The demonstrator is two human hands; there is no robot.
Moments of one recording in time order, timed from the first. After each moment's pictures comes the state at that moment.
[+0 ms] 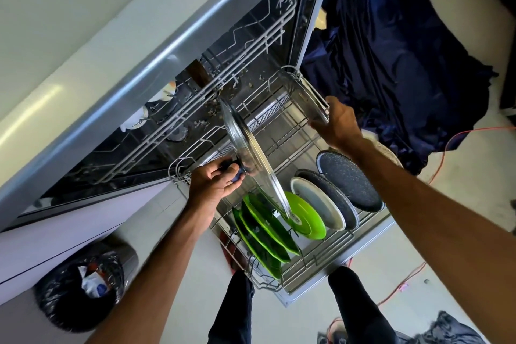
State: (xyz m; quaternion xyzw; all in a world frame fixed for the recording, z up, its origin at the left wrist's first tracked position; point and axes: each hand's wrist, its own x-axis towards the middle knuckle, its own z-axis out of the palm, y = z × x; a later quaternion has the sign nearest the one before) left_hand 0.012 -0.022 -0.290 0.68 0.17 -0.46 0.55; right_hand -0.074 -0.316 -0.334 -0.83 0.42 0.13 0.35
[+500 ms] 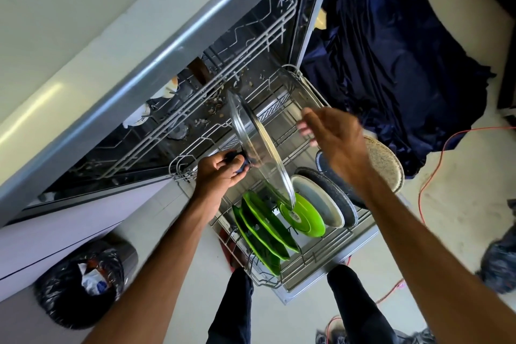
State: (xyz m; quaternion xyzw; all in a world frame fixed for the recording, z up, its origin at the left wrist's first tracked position) left_hand 0.014 -0.039 -0.280 0.69 0.16 -0.45 0.54; right_hand -0.093 -0.261 -0.243 -0.73 0.40 0.00 0.56
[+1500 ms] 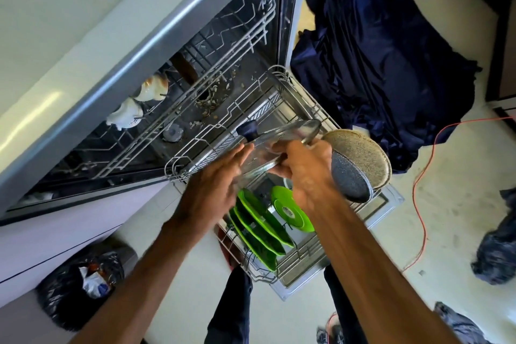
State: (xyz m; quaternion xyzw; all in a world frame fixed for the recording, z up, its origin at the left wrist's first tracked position) left_hand -0.006 -0.039 -0.208 0.84 -0.42 -0.29 0.18; right_hand -0.089 -0.203 -0.183 -0.31 0.61 -0.04 0.73
